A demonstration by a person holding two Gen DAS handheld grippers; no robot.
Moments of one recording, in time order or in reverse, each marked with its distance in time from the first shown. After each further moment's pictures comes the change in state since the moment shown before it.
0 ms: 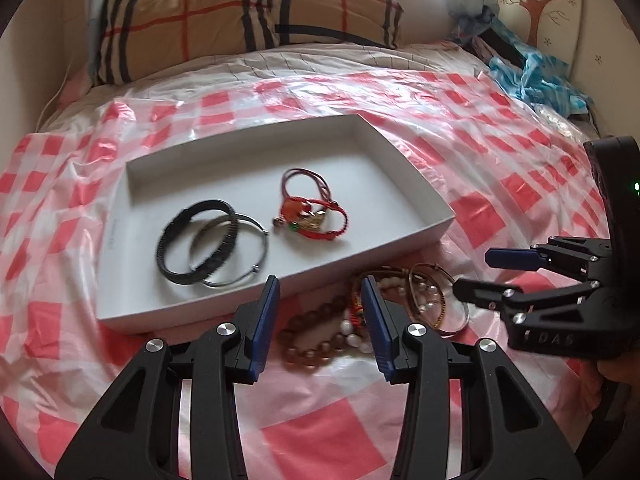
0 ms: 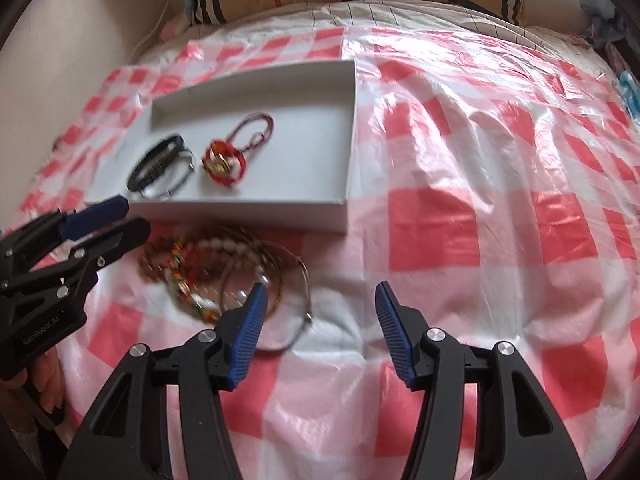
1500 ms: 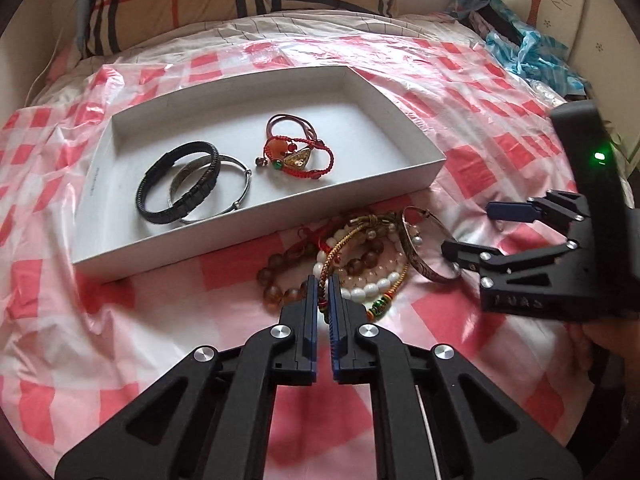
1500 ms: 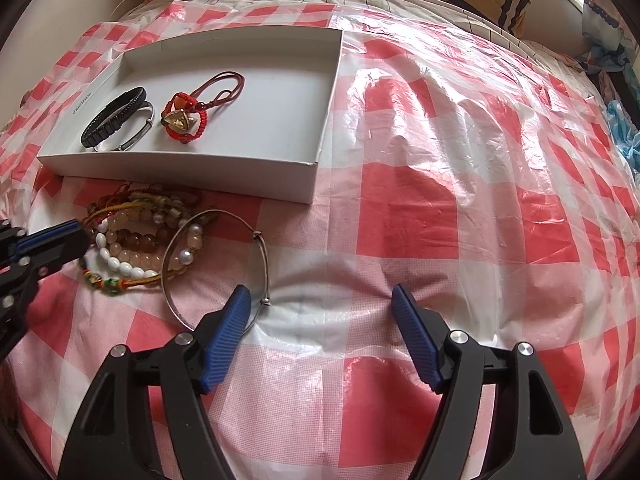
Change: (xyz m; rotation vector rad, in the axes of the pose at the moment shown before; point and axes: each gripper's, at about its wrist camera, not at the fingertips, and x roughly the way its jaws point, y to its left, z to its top) left arm -0.005 0.003 -0.029 -0.006 0.108 -0.033; right arm 0.018 0.000 -0.002 -0.084 0.053 -0.159
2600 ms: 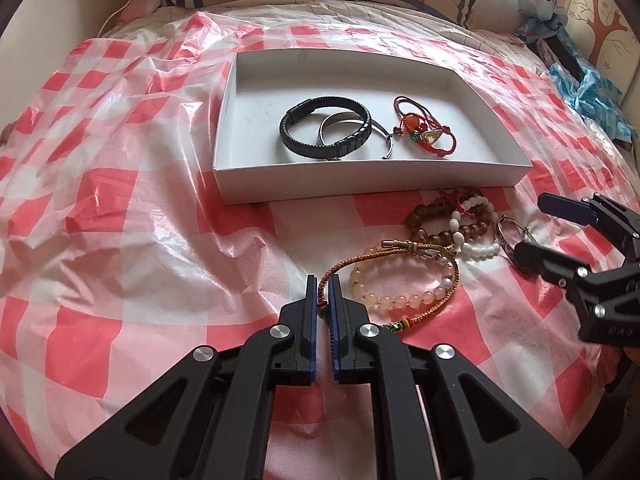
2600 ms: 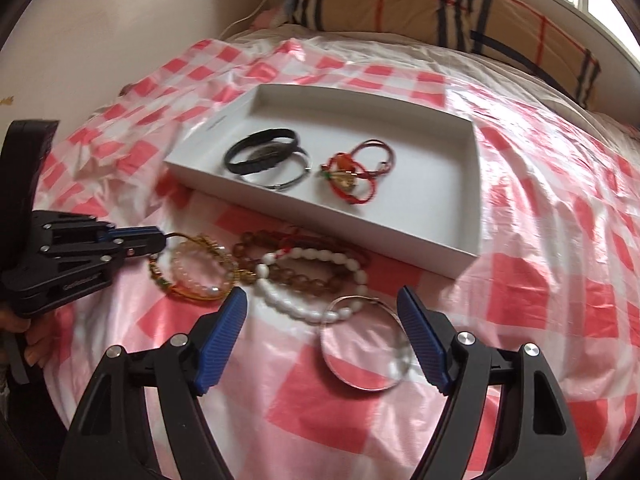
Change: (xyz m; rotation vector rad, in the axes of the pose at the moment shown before) left arm -0.017 0.077 -0.033 -0.192 0.047 0.111; right arm -0.048 0.071 0.004 -0.203 -0.188 0.252
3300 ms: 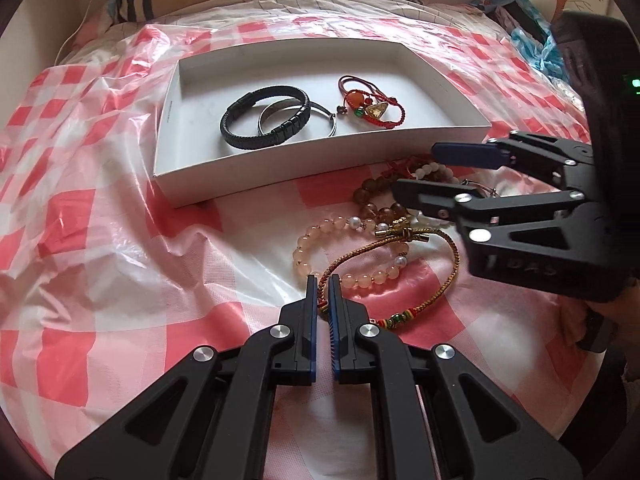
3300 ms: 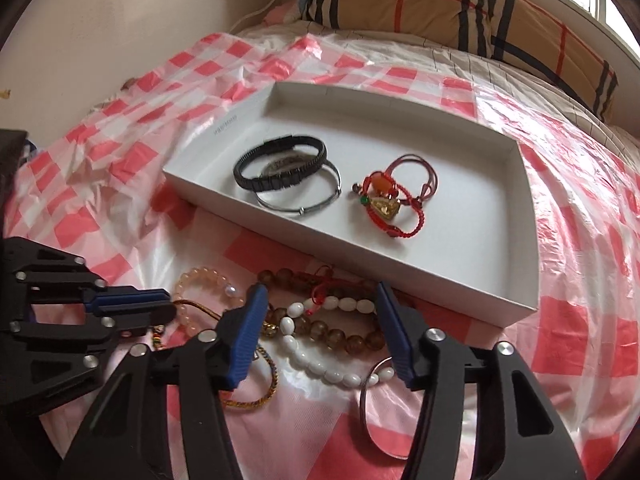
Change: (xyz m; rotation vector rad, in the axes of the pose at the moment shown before) left arm -0.001 -0.024 -0.007 0.135 0.029 -0.062; right arm 0.045 0.018 0.021 -0.018 0.016 0.008
